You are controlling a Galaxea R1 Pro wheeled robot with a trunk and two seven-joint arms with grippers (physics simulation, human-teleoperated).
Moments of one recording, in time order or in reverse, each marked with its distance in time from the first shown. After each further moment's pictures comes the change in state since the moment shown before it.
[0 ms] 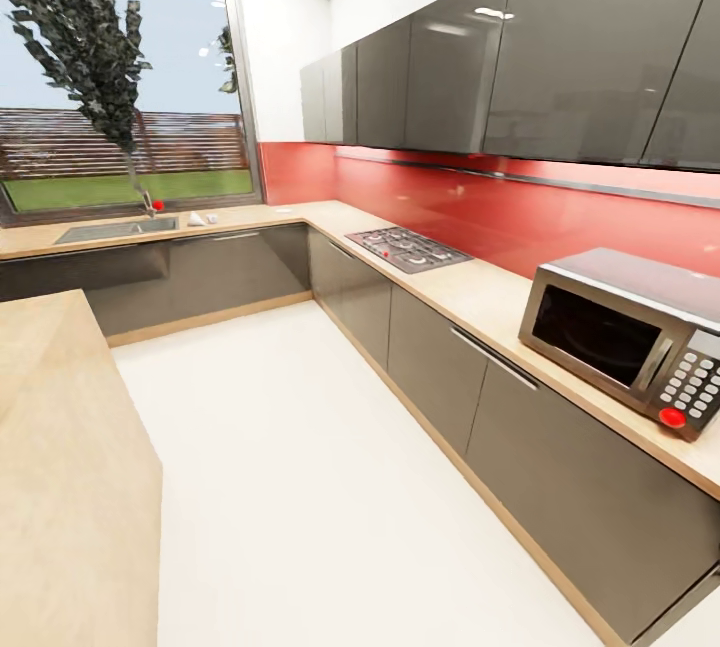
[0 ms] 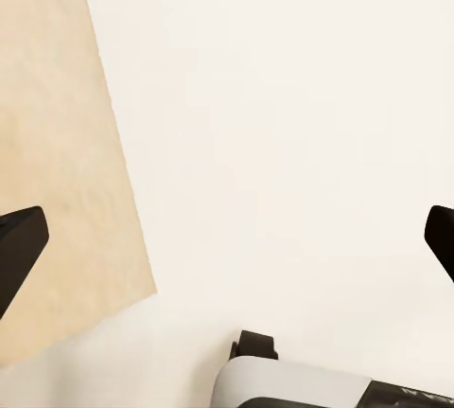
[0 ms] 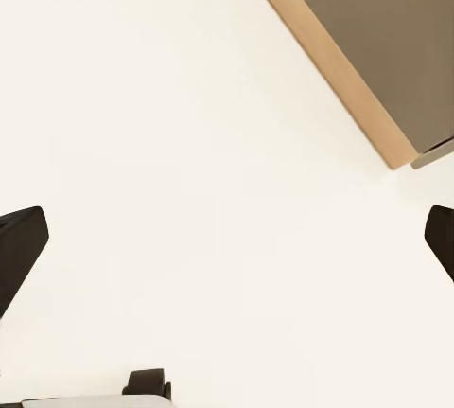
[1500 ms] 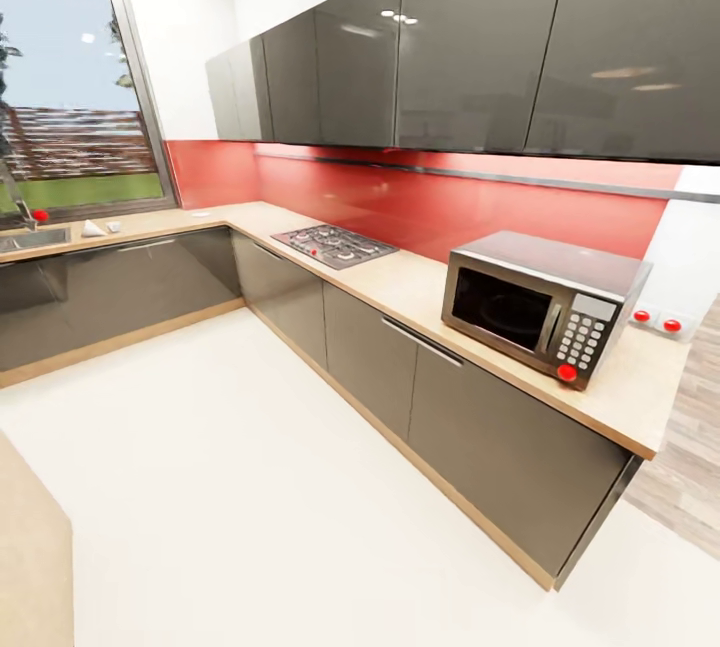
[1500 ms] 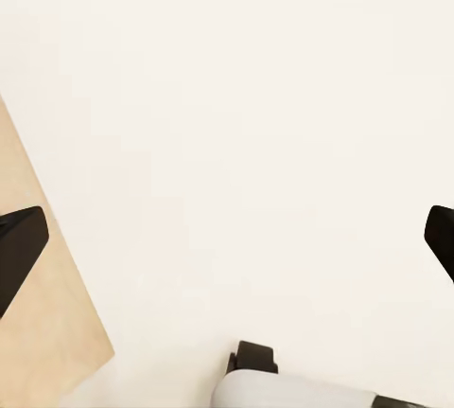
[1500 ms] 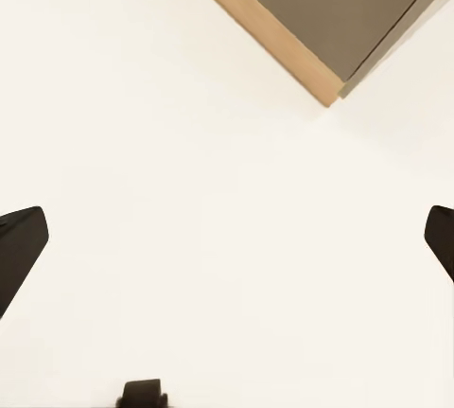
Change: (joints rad) left arm 0.000 0.000 0.000 0.000 0.000 0.000 0.000; right arm 0.000 -0.007 0.007 0.001 0.000 0.000 0.002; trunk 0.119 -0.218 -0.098
